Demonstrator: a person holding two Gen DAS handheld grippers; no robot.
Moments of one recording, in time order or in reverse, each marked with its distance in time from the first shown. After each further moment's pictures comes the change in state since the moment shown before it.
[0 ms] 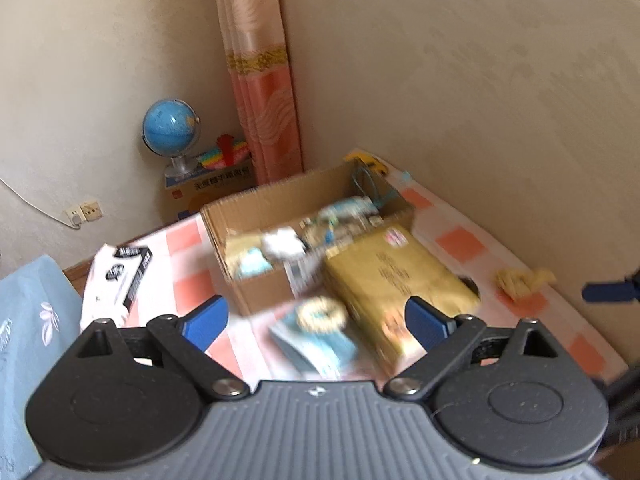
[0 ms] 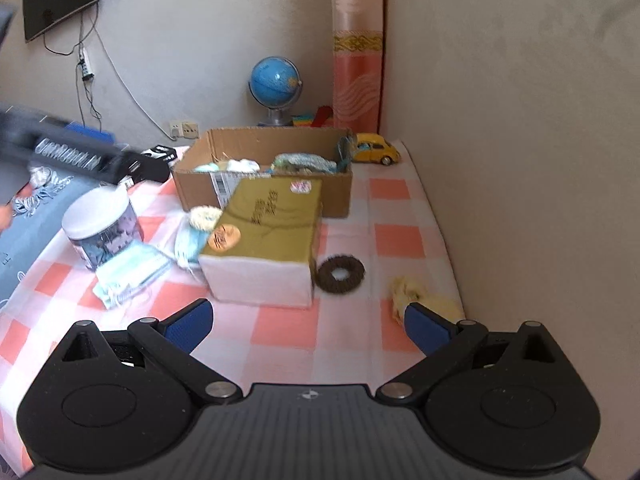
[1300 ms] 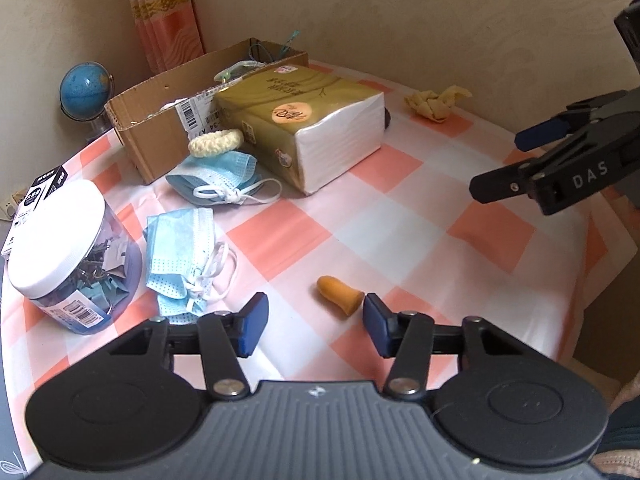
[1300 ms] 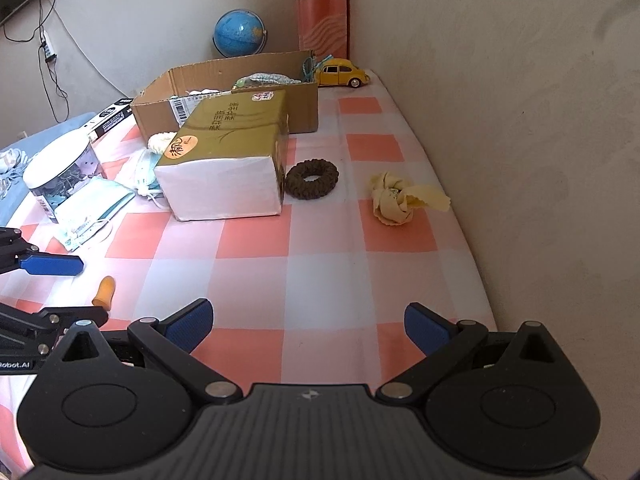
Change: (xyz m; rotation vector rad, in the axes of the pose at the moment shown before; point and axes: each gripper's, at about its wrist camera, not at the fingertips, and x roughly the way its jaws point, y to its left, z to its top) left arm 0.013 -0.027 -0.120 0.188 0.131 -0.186; right arm 0.026 -0.008 -0.048 0.086 0.131 -0.054
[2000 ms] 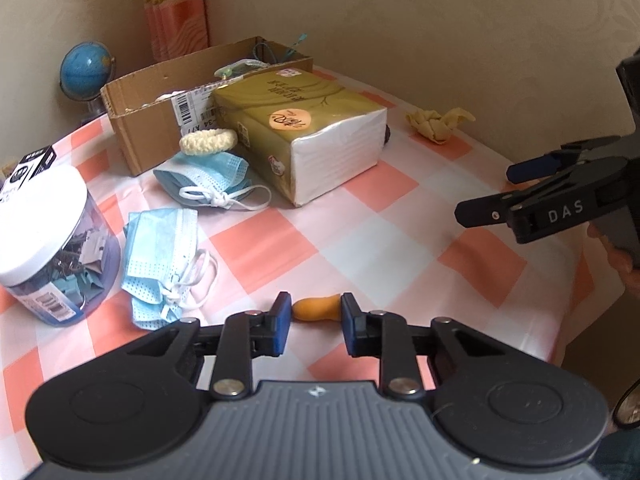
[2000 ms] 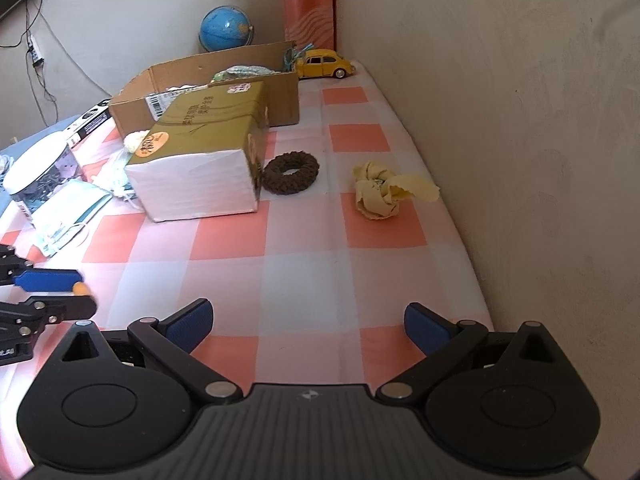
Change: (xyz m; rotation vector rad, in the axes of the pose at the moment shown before) left arm 0.008 0.003 0.005 -0.108 -0.018 -0.056; right arm 0.017 -0.013 0.000 0.026 0.006 -0.019
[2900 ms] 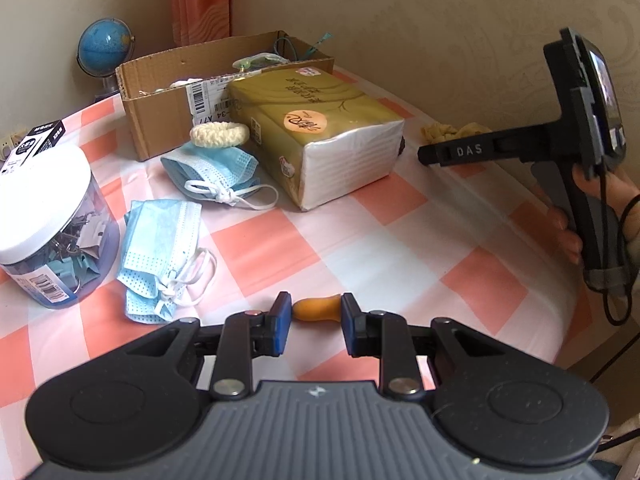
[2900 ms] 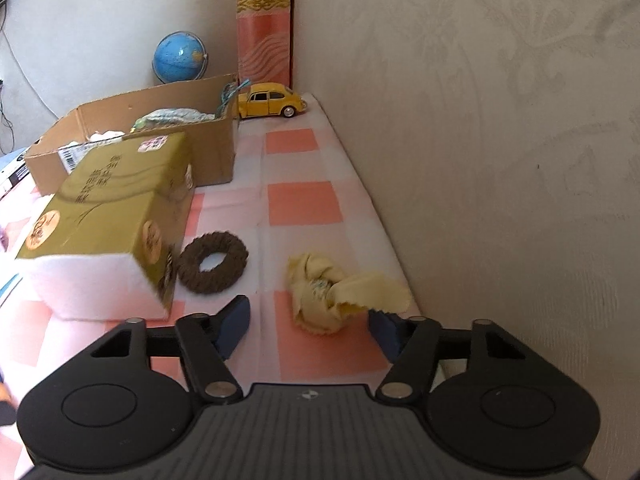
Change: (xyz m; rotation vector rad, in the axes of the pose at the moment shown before) left arm 0.003 0.002 0.005 -0.101 0.010 0.003; right arm 0.055 -0.021 0.051 0.024 -0.089 -0.132
